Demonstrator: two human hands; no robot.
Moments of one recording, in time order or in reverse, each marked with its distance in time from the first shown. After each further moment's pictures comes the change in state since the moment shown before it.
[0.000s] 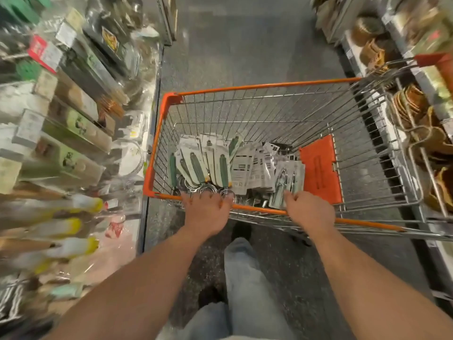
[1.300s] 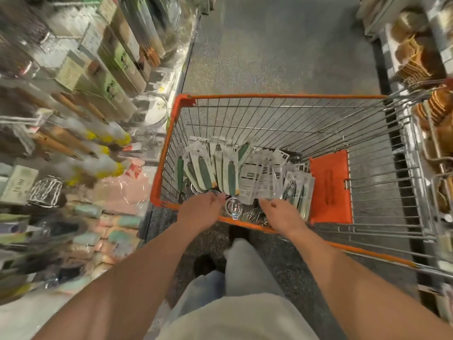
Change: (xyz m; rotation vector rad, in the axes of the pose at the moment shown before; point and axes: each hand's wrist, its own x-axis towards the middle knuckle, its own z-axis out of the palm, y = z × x) left_hand -0.178 -0.047 0.106 -0.450 -0.039 -0.137; right_hand -0.174 -0.003 0.087 0.344 -0.351 -0.235
